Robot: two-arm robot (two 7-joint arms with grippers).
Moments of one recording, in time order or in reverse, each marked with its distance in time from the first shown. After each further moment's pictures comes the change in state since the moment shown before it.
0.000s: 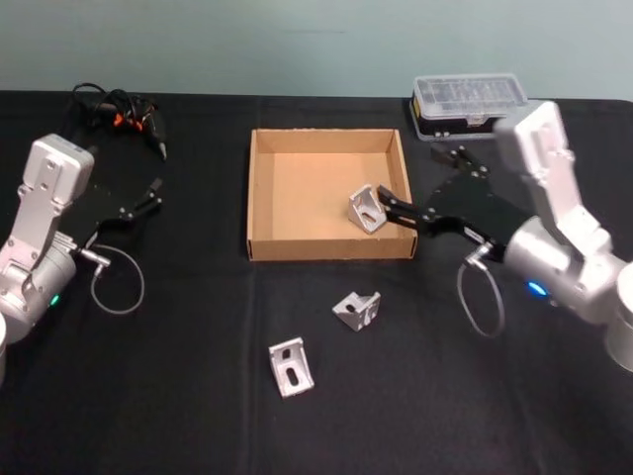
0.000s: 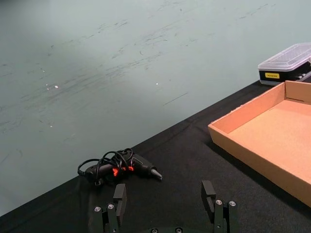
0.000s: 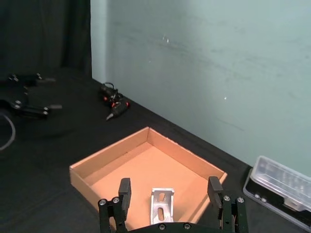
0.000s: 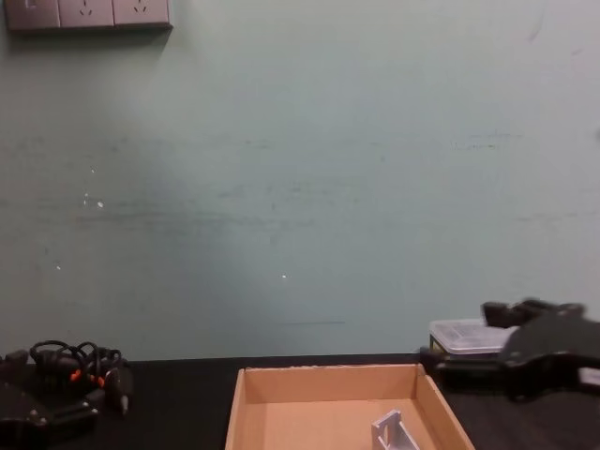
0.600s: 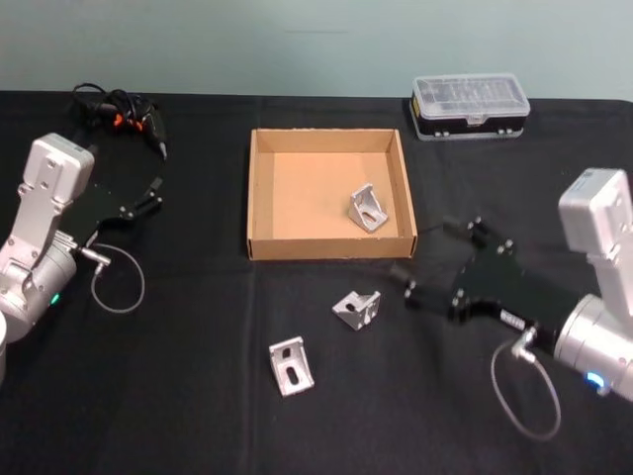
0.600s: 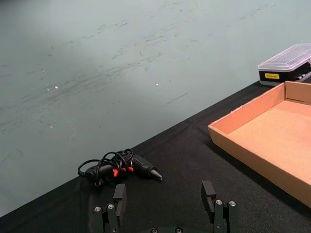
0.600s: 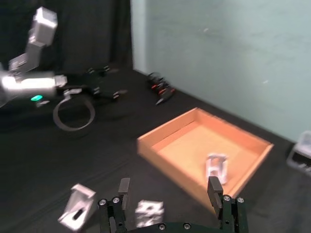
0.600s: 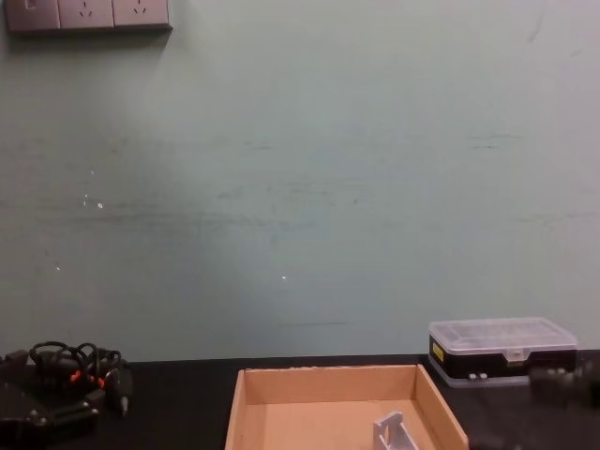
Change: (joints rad) left arm 0.000 0.000 0.000 0.000 0.000 0.000 0.000; right arm -0.286 0.169 0.074 -0.288 0.156 0.048 0.060
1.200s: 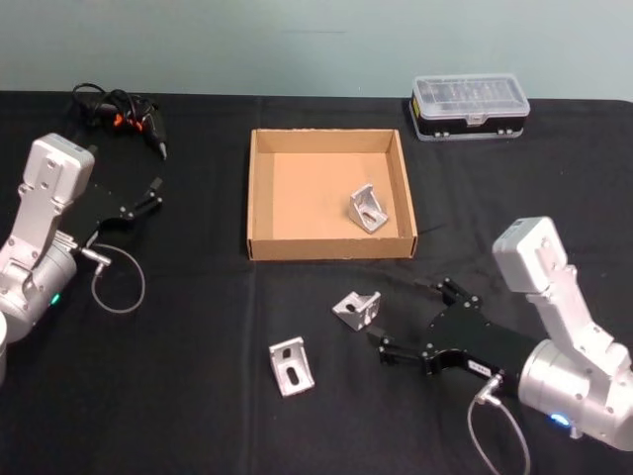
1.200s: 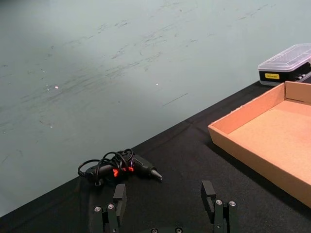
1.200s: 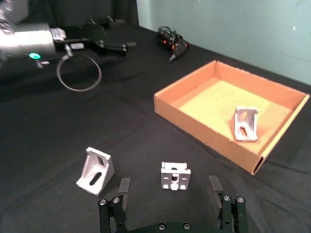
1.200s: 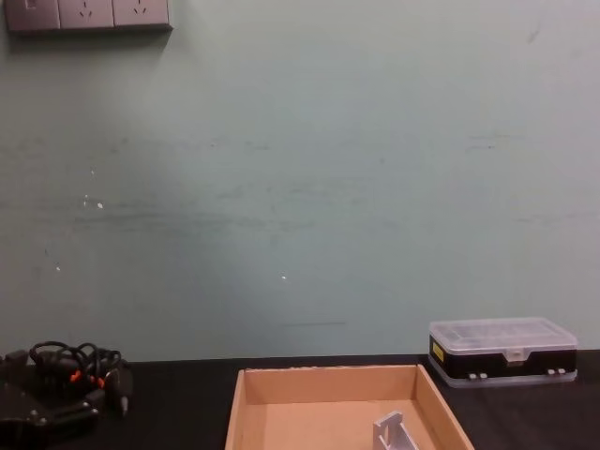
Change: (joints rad) left arm 0.000 0.000 0.000 0.000 0.000 0.000 0.000; right arm 0.010 -0.004 -0.109 0.042 -0.016 0.113 -0.058
